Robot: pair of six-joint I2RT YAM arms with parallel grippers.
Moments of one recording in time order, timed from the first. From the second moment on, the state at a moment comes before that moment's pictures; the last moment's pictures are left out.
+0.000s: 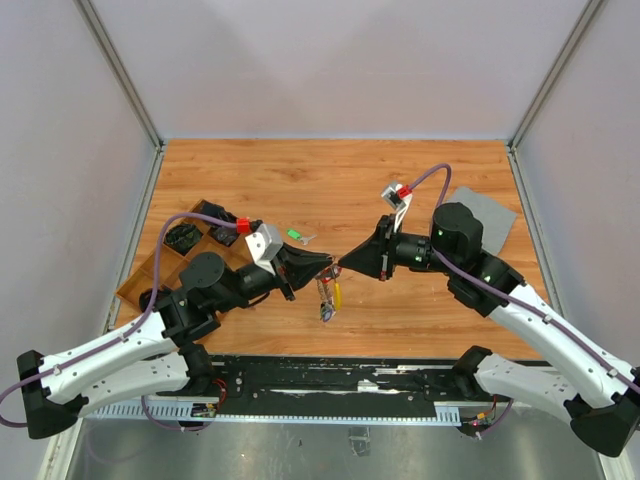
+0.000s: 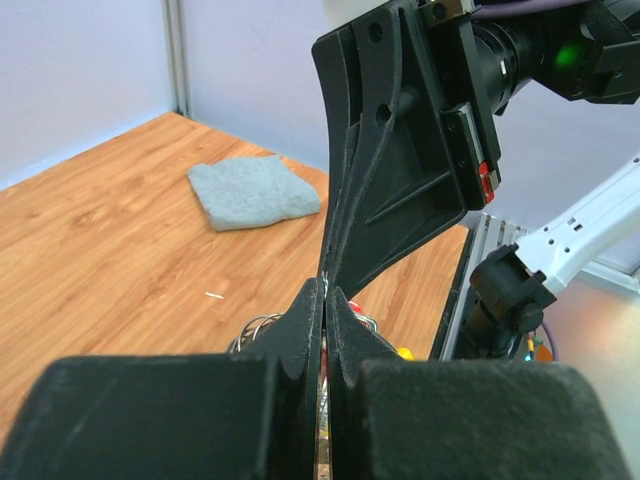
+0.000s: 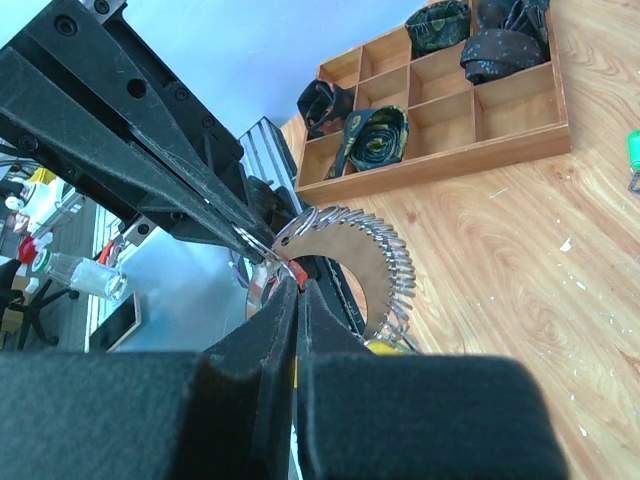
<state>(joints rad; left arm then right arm) -1.02 0.75 0.69 0.22 0.09 -0.16 0.74 0.92 0.95 -0.19 -0.55 0.49</state>
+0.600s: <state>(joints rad) -1.02 0.77 0.69 0.26 0.16 -0.18 0.74 0.80 1.02 -0.29 -0.48 0.30</state>
